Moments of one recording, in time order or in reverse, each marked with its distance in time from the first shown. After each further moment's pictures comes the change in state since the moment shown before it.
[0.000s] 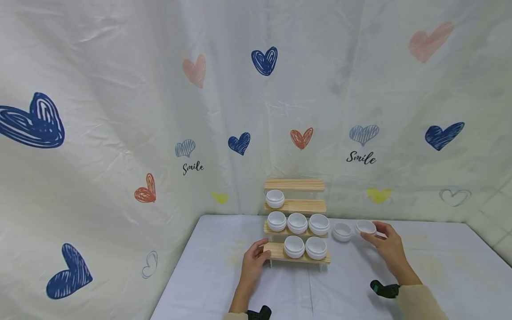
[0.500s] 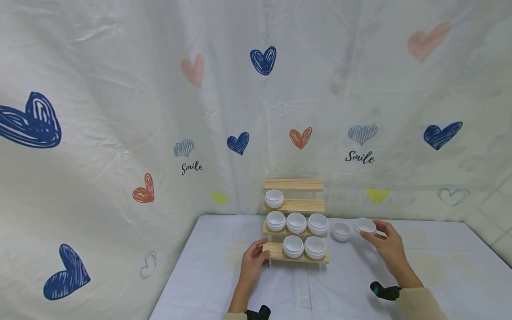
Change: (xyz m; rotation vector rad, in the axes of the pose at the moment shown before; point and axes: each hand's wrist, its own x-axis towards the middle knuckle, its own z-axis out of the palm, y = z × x) left_hand 0.001 -0.002 0.000 -0.023 -0.007 -0.001; right_hand -0.008 -0.004 -0.002 0.047 0.019 -0.080
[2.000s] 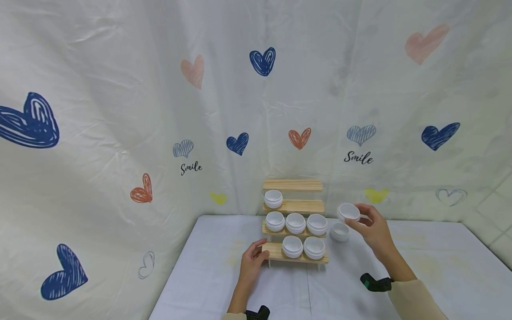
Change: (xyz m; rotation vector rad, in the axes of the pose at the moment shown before) left_hand 0.001 -0.001 0.001 -0.007 -0.007 0.002; right_hand -0.014 -0.077 0.019 0.016 -0.092 -0.206
